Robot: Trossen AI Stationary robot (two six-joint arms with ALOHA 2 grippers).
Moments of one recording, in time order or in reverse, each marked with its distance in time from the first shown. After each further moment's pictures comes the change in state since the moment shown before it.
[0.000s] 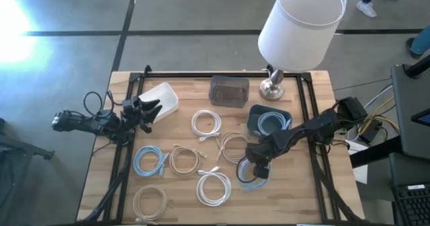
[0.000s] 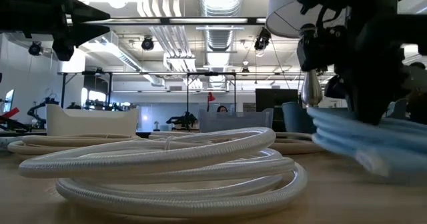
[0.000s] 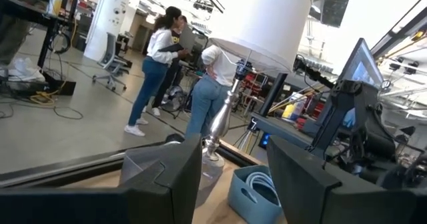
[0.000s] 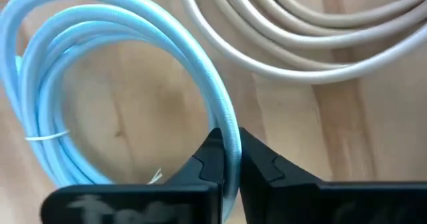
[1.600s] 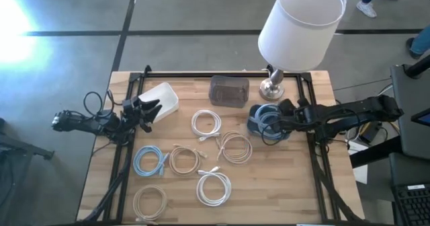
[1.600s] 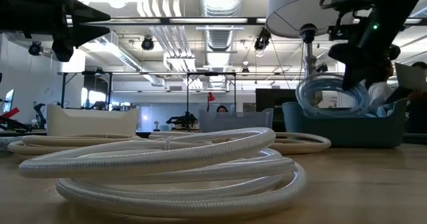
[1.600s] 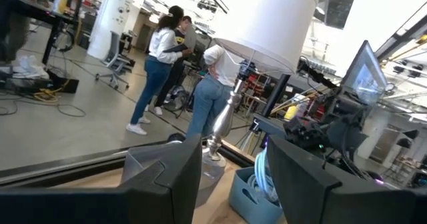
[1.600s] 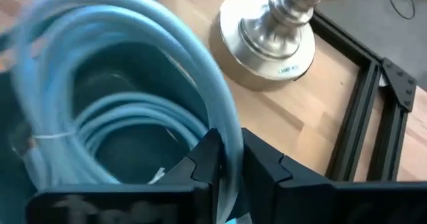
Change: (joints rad) left arm 0.000 0.002 0.000 -0.001 -0.018 -0.014; right arm -0.248 -0.543 -0.192 -0.433 0.759 0.322
